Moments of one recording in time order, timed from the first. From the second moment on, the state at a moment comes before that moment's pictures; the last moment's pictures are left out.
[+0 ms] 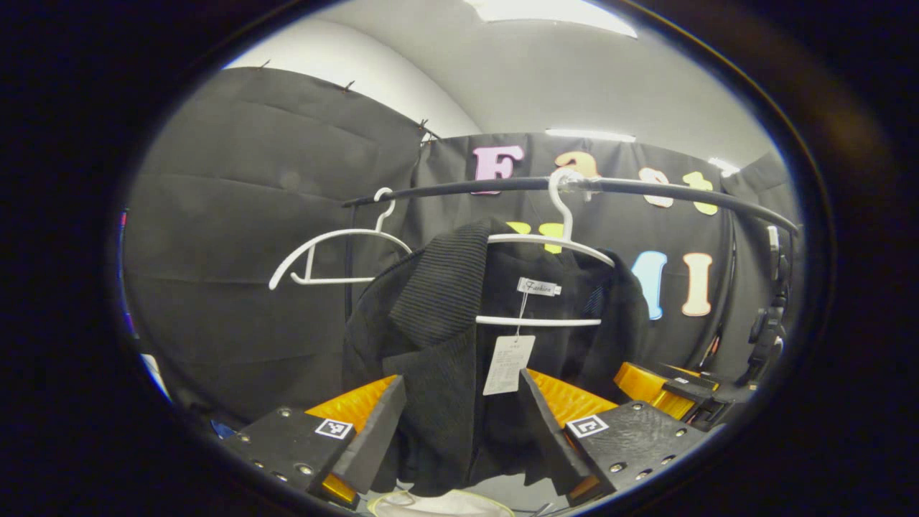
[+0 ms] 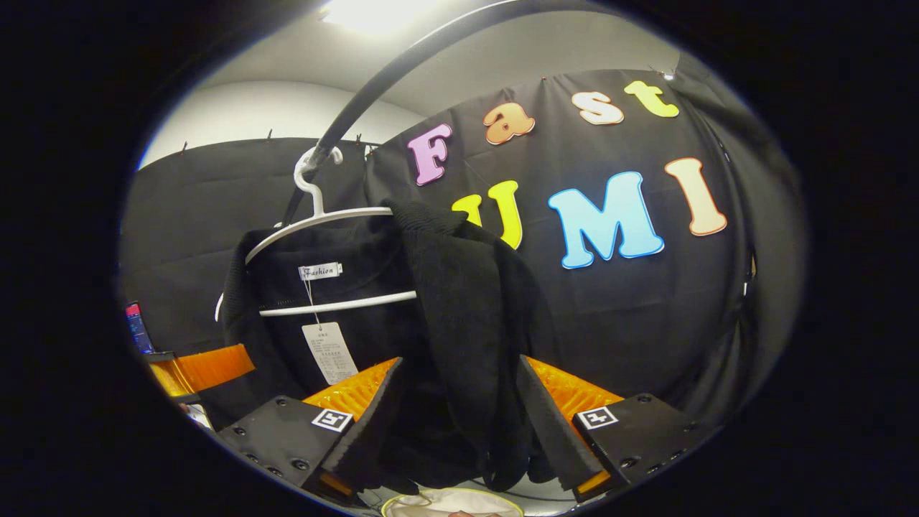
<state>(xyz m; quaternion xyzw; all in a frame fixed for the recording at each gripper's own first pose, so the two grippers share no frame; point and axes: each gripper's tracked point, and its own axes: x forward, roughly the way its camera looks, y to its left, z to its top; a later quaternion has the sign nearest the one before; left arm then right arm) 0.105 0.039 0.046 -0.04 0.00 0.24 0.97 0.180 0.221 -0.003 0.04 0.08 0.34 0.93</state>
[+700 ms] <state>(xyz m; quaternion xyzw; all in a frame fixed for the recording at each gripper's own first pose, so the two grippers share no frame) 0.137 0.093 0.045 -0.04 -0.02 0.34 0.94 0.231 0.272 -0.002 0.02 0.06 0.36 0.93</state>
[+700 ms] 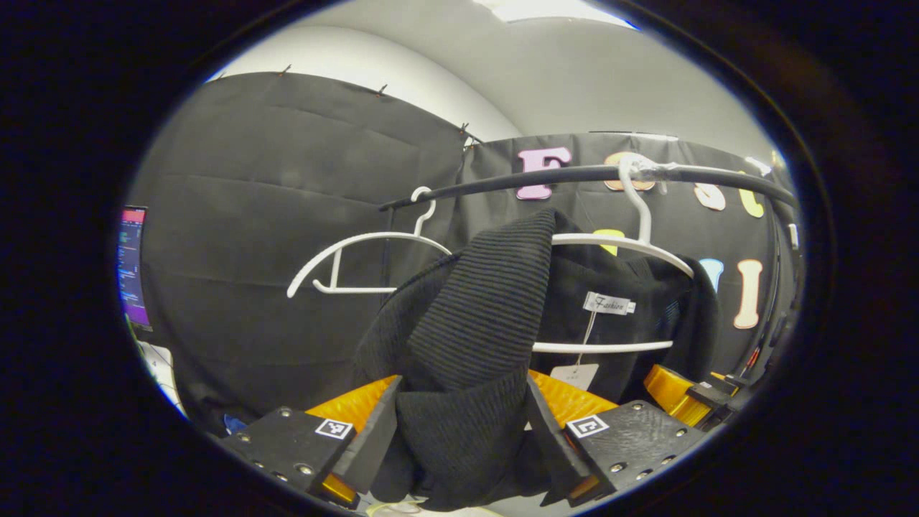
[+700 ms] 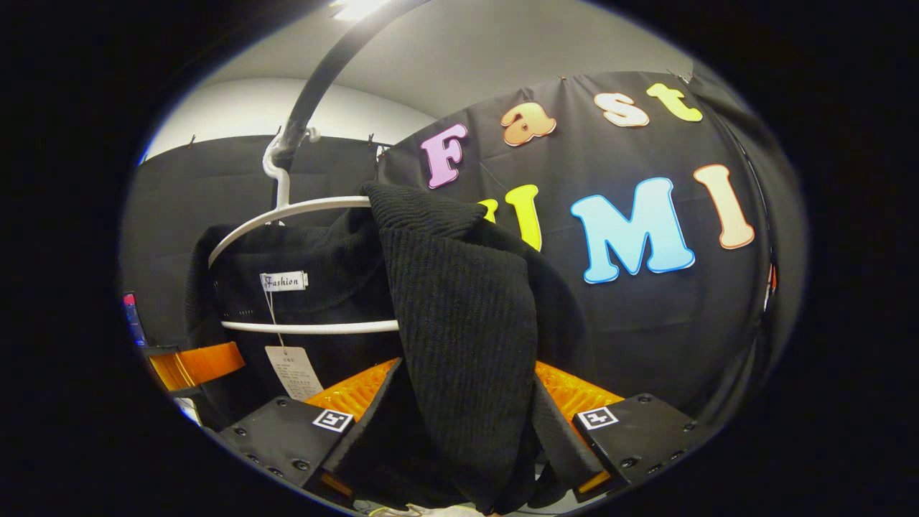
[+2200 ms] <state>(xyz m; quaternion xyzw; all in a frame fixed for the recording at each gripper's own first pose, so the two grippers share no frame) 0.093 0.101 0.088 -0.08 -0.04 0.30 0.95 0.271 0.233 0.037 0.05 0.02 0.39 0.92</state>
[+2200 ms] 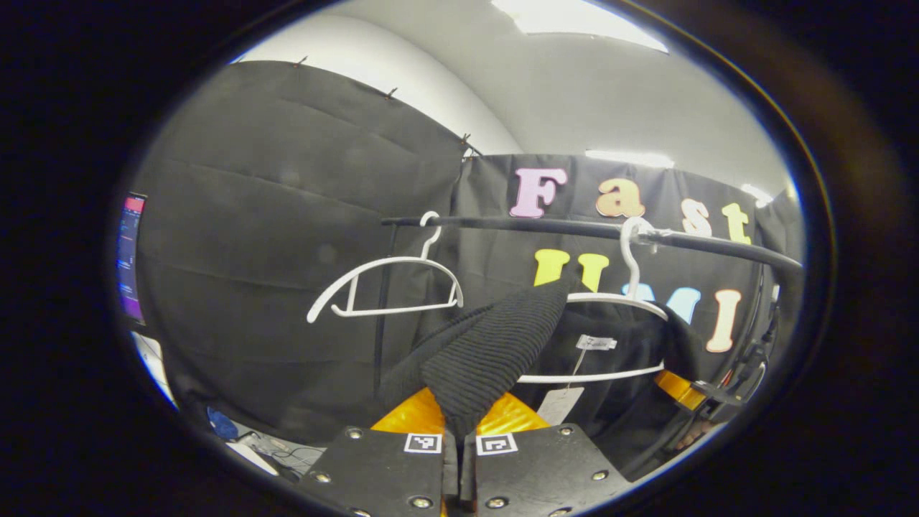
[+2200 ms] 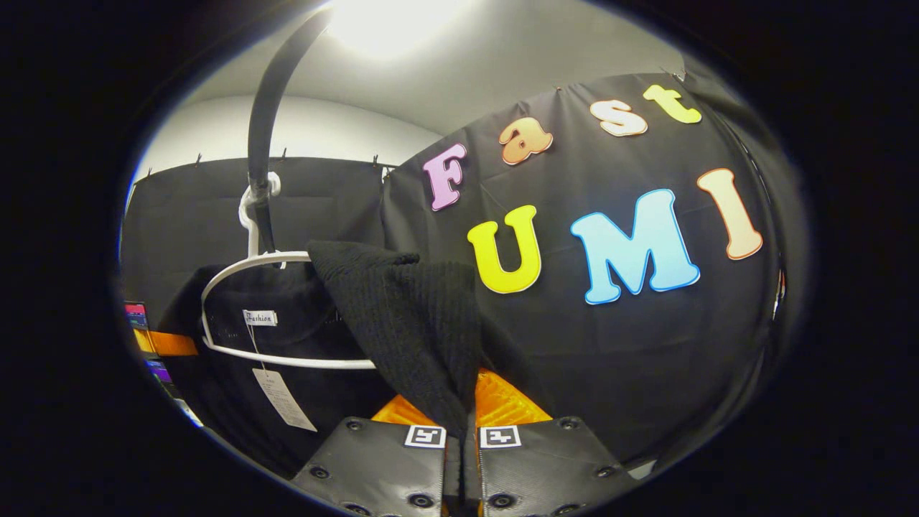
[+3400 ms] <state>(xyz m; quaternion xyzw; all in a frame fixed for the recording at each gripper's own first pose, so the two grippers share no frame) 0.075 0.166 0.149 -0.03 -0.08 0.33 0.94 0.269 0.209 0.044 0.02 0.00 0.45 0.89</state>
